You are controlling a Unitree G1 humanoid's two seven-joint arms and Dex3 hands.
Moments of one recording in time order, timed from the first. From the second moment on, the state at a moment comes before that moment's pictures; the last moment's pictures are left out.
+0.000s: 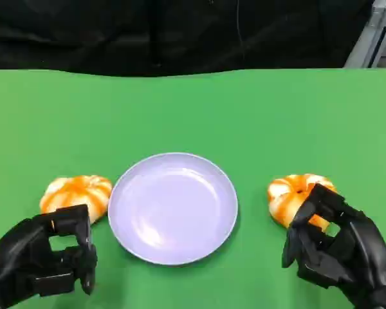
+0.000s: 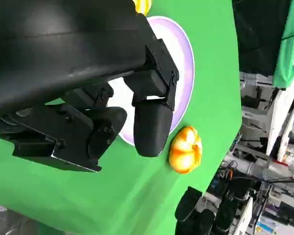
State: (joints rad) left arm 0.04 0.31 0.12 0.08 -0.42 0.24 -0.68; right arm 0.13 0.07 0.02 -0.03 0.23 -0.10 0.28
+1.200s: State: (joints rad) left arm 0.07 0.26 0.12 0.13 0.23 -0.46 -0.20; right arm 0.13 0.07 0.02 -0.05 0.26 -0.04 0.28
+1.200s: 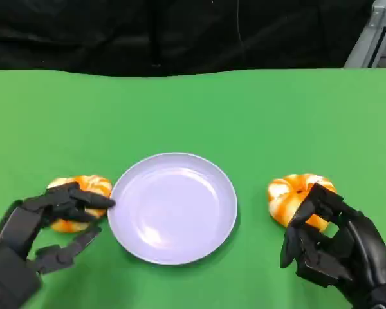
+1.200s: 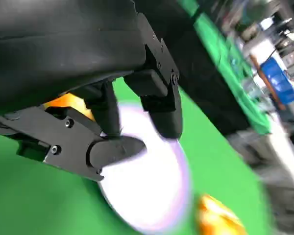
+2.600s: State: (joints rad) left arm -0.44 0.43 -0.32 0.86 0.73 -0.30 0.16; right arm 0.12 0.07 0.03 -0.03 0.25 -0.08 0.27
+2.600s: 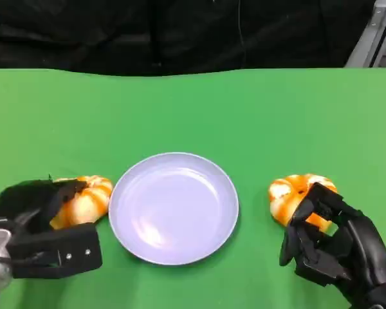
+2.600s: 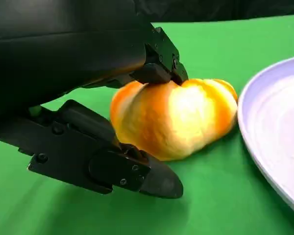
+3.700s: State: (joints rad) left arm -0.40 0.47 -0.24 0.73 0.54 -0.33 0.25; right arm 0.12 0.07 0.02 -0.03 0.24 -0.08 0.27
